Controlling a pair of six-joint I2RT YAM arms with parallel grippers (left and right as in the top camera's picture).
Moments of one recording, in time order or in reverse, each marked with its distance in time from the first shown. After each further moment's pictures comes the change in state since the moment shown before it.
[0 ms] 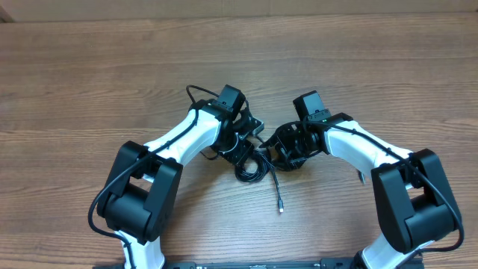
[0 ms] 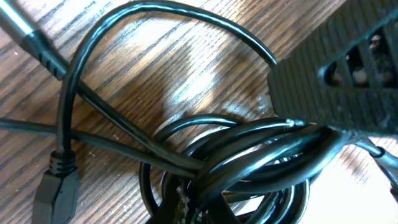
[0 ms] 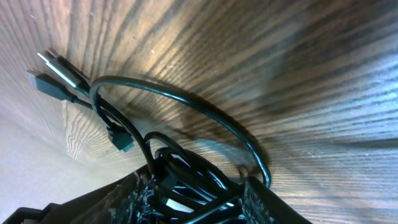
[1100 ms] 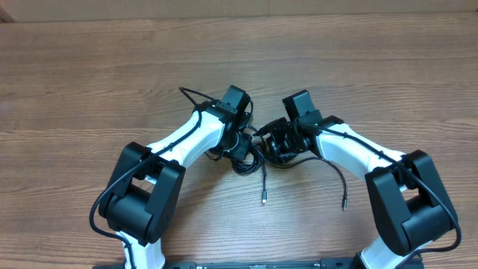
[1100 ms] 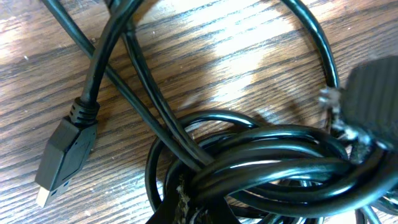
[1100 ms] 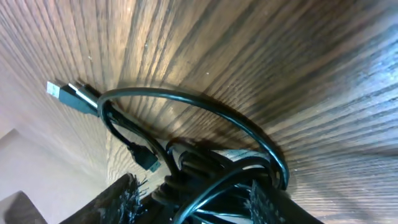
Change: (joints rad) left arm -0.027 -0.001 0.000 0.033 -0.197 -0.369; right arm 0.071 0.000 -0.001 0.168 0.137 0.298
